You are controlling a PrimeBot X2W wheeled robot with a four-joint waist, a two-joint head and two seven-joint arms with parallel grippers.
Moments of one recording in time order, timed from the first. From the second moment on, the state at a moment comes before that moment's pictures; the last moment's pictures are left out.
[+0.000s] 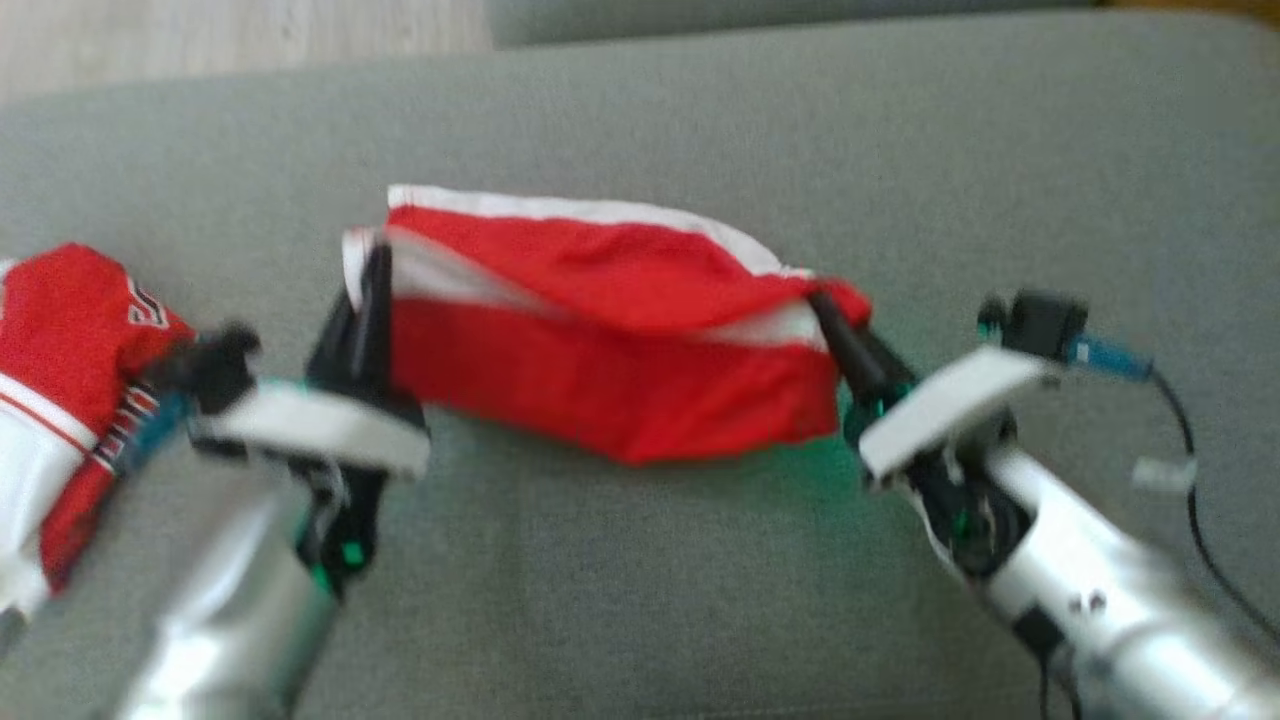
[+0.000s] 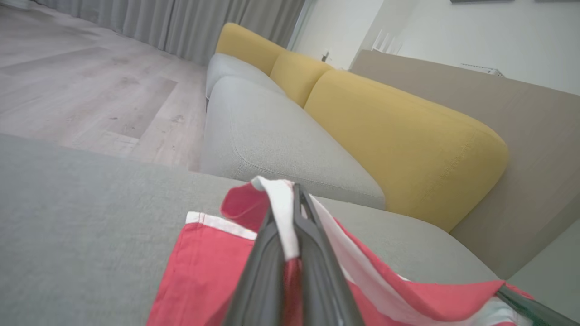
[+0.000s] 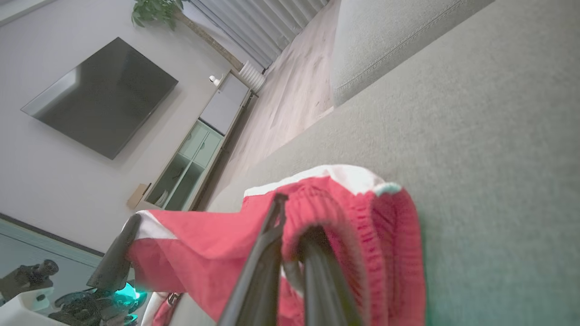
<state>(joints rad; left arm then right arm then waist) -0.49 0.27 -0.51 0.46 -0.86 -0.13 -0.24 -0.55 -0.30 0.83 0.49 1.33 0.13 -0.14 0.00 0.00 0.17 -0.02</state>
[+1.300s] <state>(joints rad) -0.63 0.30 -0.50 0.82 -0.83 -0.09 -0.25 -0.68 -0.29 0.78 0.77 1.10 0.13 -0.25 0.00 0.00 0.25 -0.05</state>
